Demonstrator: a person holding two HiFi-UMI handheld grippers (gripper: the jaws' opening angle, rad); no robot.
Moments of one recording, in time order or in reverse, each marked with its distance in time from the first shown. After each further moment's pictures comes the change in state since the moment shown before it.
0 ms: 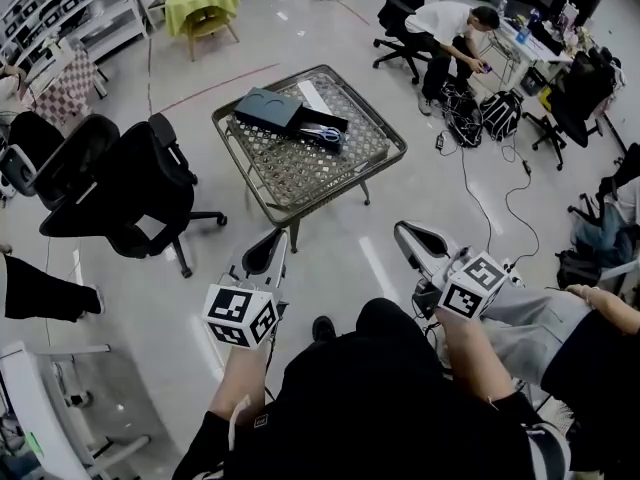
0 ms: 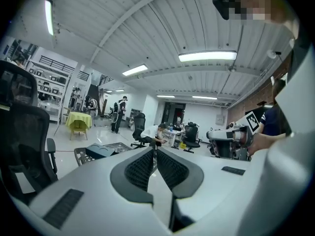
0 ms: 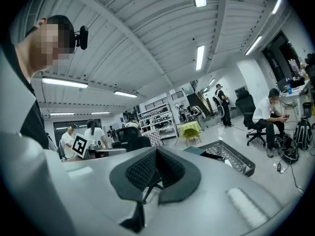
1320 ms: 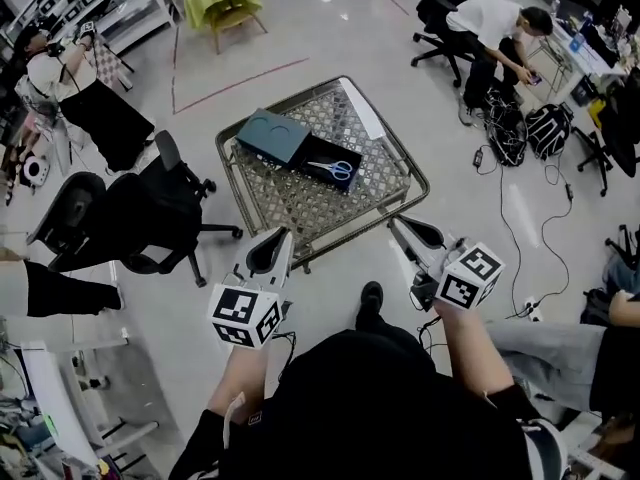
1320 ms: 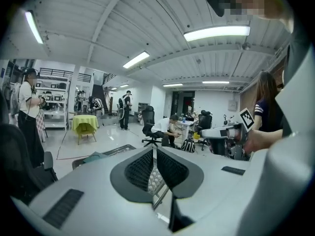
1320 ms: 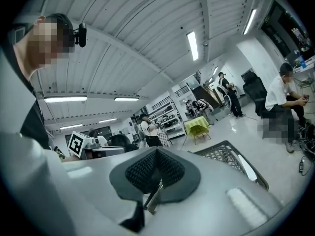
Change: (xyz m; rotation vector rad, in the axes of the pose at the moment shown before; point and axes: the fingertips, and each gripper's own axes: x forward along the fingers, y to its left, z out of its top) left arm 0.189 0.048 0.036 0.081 0.096 0.137; right arm 0.119 -0.198 0.029 0.113 0.016 0.153
